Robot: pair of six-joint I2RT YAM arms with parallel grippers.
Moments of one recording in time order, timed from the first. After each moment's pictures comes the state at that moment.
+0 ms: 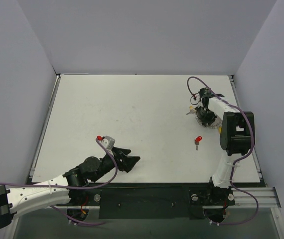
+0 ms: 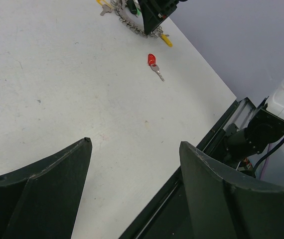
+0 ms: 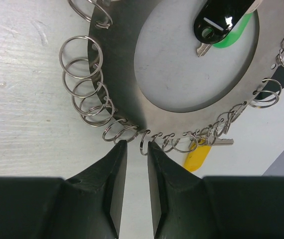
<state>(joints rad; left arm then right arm) -1.12 0.60 0.17 0.37 -0.26 -0.60 0.04 1.92 1.30 -0.68 0.24 -0.27</state>
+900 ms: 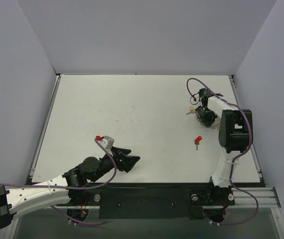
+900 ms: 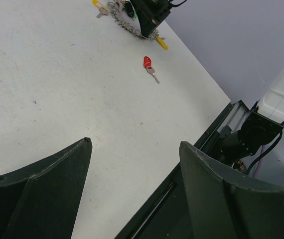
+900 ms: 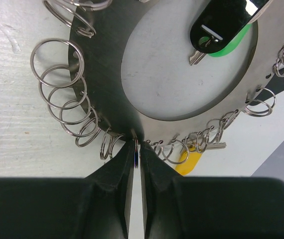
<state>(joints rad) -1.12 0.59 0.17 0.37 -0.26 -0.62 0.04 1.98 1.33 -0.70 0.29 -0.30</state>
